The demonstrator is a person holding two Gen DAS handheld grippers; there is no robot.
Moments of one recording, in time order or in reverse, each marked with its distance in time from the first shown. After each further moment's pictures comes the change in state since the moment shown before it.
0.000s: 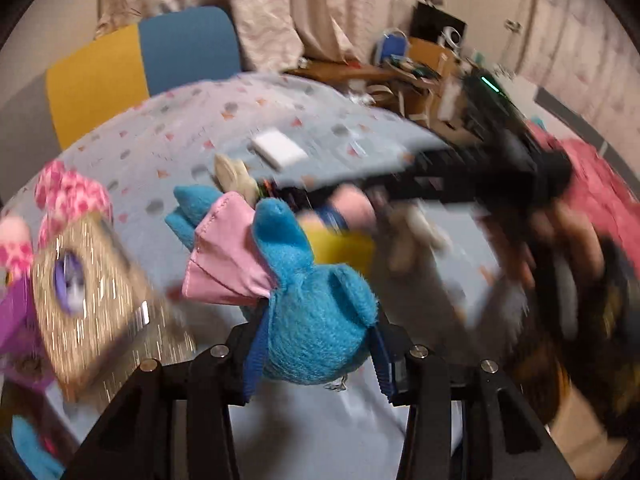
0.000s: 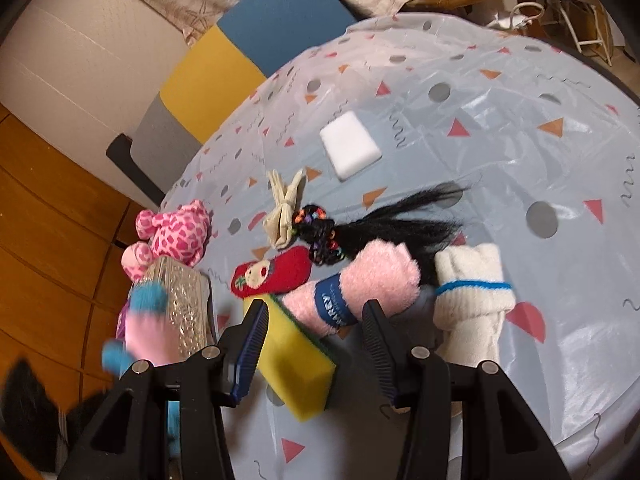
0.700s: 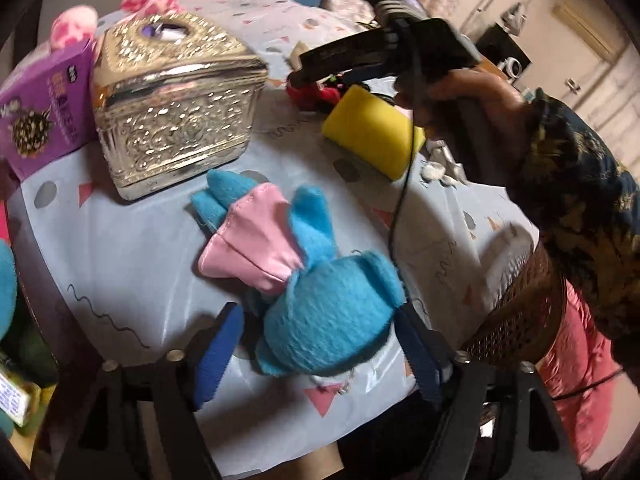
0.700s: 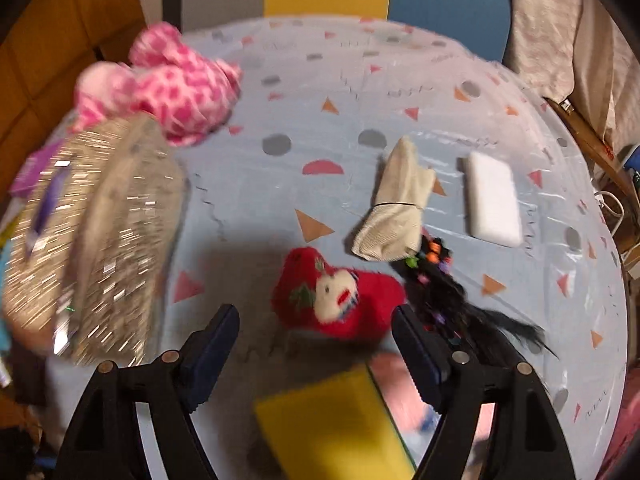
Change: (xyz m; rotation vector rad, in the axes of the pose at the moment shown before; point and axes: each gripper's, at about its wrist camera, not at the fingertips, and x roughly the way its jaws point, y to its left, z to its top) left arm -0.021 0.055 -0.112 -0.387 0.129 -0.072; right arm 0.158 0.140 0.003 -0.643 0.226 -0.388
